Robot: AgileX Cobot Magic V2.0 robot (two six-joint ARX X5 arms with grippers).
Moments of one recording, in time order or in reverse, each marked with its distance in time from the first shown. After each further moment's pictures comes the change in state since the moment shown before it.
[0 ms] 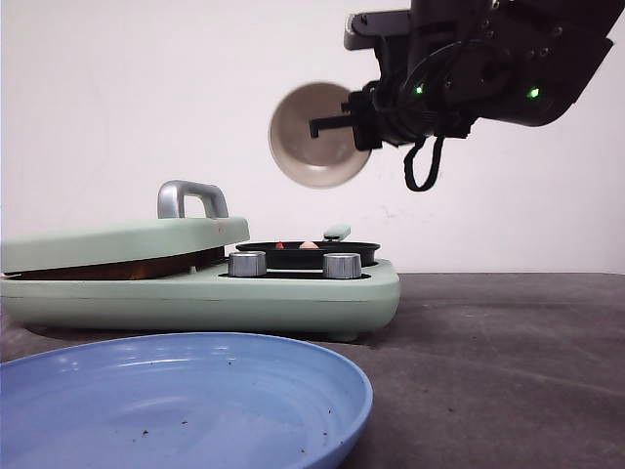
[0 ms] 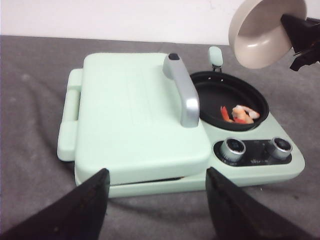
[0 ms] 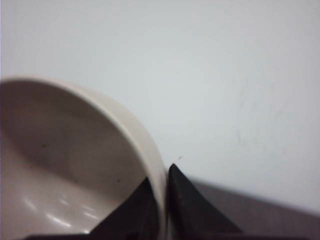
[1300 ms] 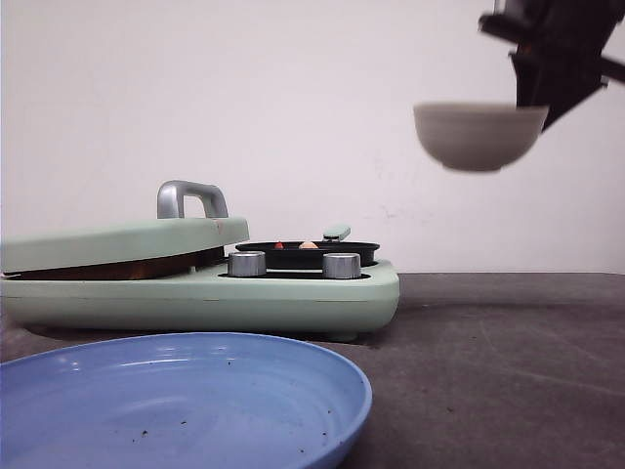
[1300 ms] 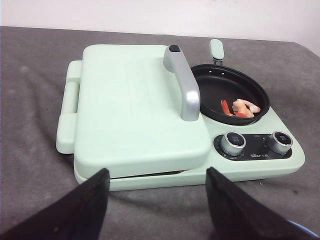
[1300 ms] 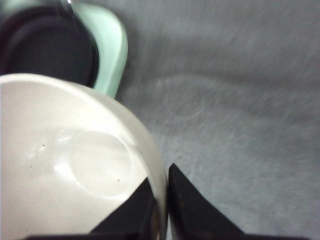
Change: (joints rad) left arm 0.000 0.000 0.000 -0.012 0.000 0.000; right arm -0.410 -0.199 0.522 -1.852 -0.542 0.209
